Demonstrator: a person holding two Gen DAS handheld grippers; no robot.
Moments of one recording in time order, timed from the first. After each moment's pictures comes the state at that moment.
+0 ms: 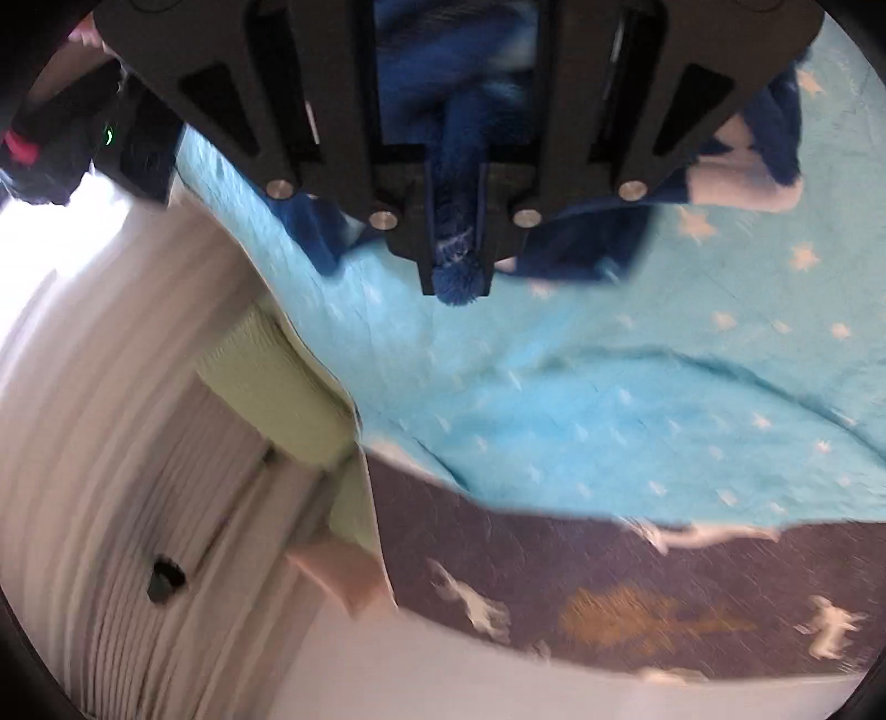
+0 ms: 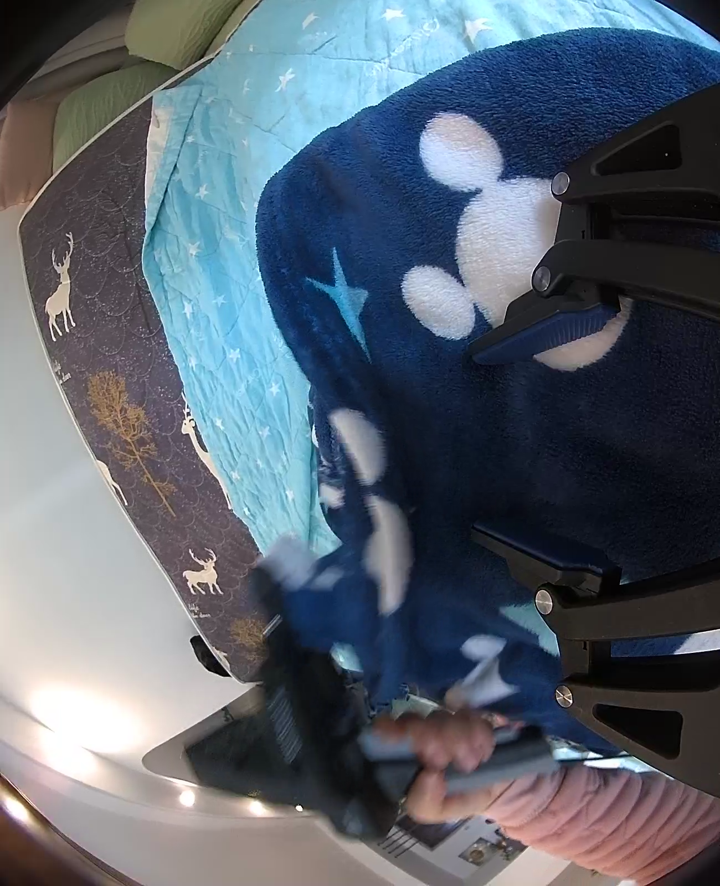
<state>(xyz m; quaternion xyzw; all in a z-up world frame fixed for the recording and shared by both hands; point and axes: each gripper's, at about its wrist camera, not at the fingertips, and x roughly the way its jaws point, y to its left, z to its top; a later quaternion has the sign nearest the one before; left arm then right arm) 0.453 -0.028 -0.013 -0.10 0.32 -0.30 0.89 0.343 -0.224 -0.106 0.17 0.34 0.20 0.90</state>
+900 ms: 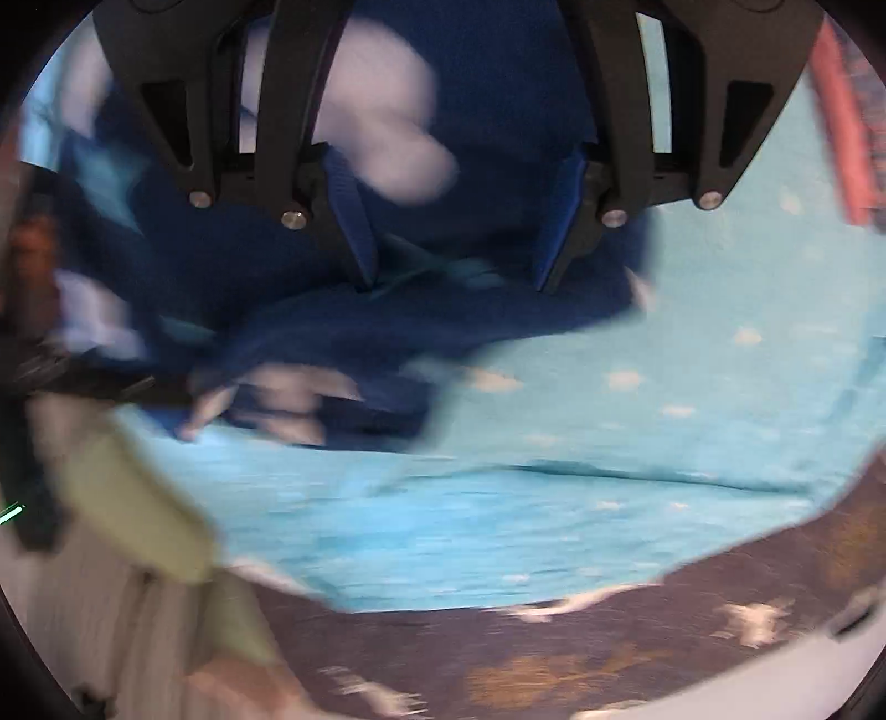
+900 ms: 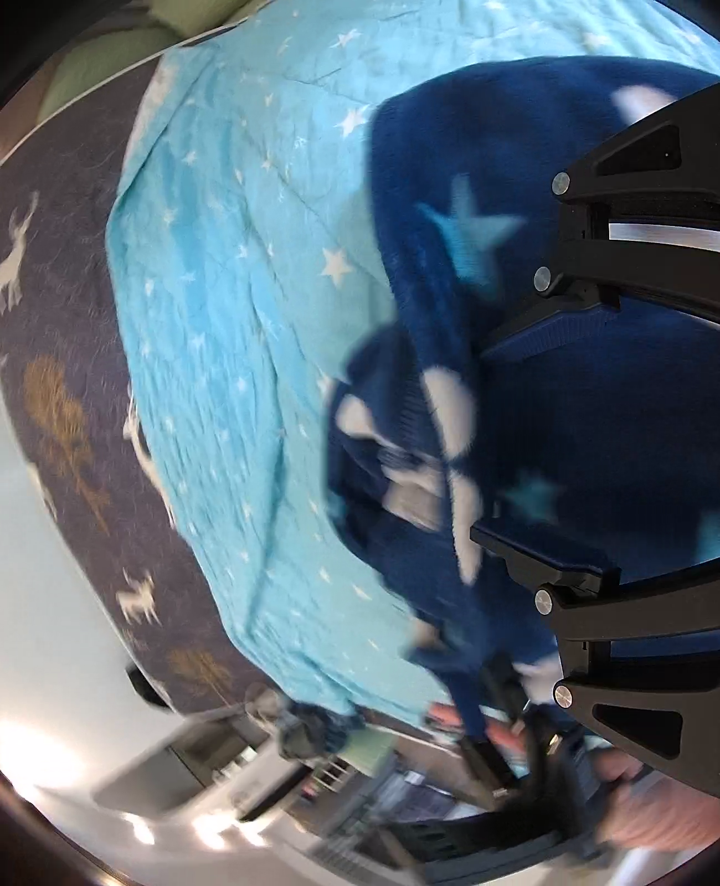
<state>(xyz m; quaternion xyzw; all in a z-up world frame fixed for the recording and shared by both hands) 0.434 0.004 -0.080 0.09 0.42 -0.11 0.90 0.447 -0.190 -0.073 0.13 0.44 0.17 0.87</state>
